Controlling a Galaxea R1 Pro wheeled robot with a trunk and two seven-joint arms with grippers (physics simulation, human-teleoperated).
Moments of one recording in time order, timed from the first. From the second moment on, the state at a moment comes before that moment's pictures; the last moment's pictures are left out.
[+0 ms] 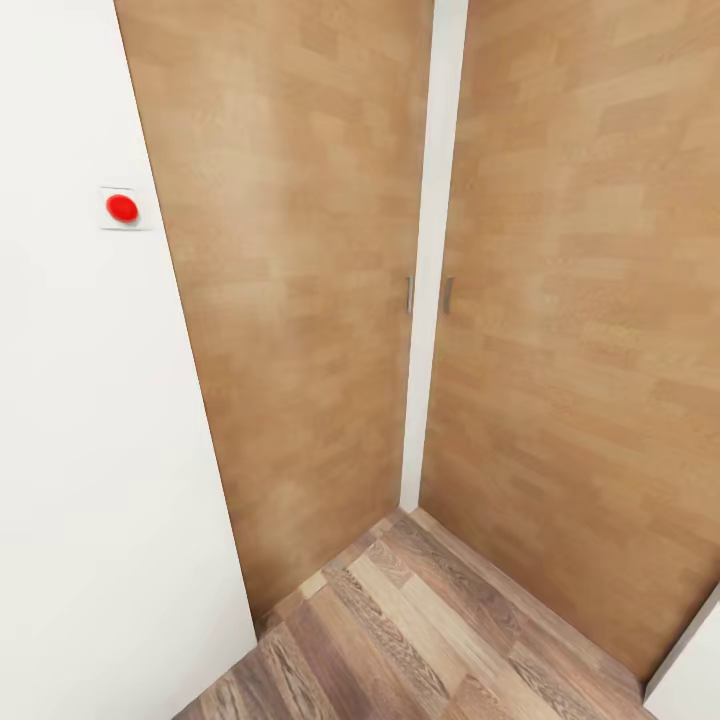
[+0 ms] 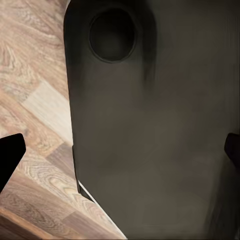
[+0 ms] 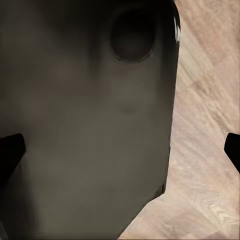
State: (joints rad) left arm 0.00 0.00 0.00 0.00 0.00 0.00 0.00; right arm 0.00 0.00 0.00 0.00 0.00 0.00 0.00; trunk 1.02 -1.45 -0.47
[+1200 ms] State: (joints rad) left arm 0.00 -0.01 0.00 -0.01 0.00 0.00 0.00; right arm 0.00 0.05 0.00 0.00 0.00 -0.01 0.00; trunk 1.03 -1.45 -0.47
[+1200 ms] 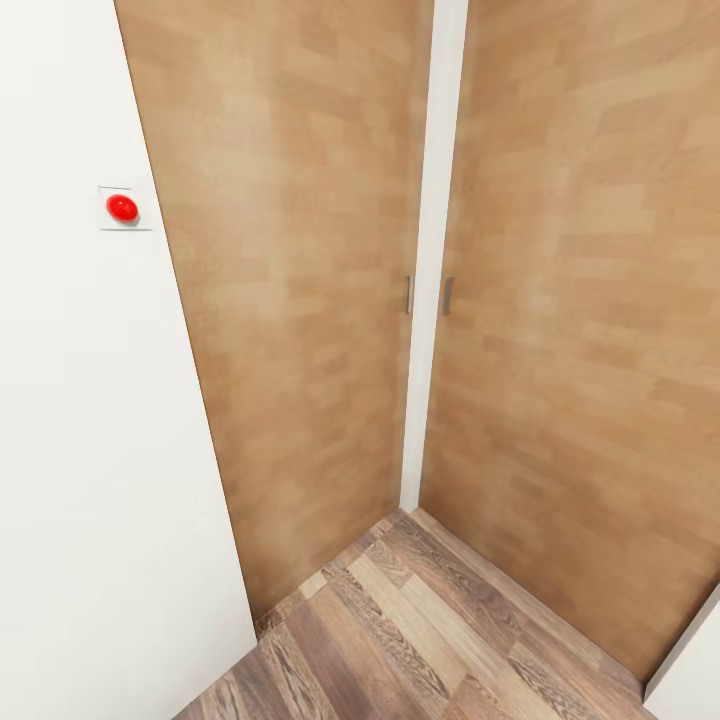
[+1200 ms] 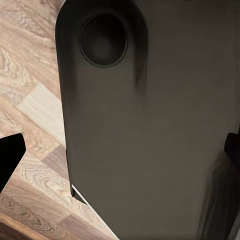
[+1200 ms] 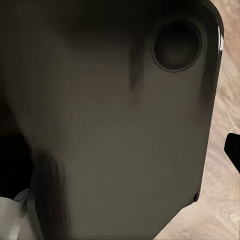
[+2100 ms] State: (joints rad) left arm 0.00 -0.01 0.01 -0.01 0.00 0.00 0.00; right arm 0.00 0.05 0.00 0.00 -0.01 -0.02 0.01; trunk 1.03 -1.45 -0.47
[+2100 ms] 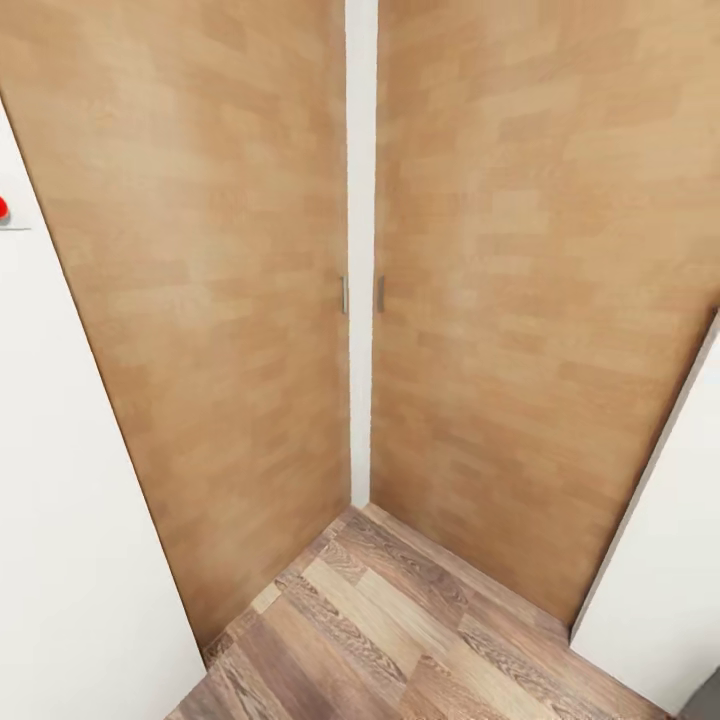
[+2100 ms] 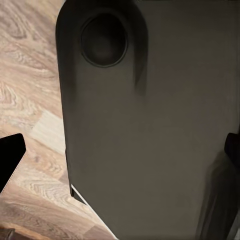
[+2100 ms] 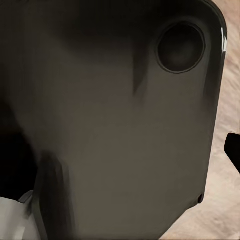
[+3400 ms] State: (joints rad) left arm 0.00 0.00 0.00 -0.05 0.00 -0.06 0.00; right arm 0.00 0.04 0.00 0.00 -0.01 -0.02 0.00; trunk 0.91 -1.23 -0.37
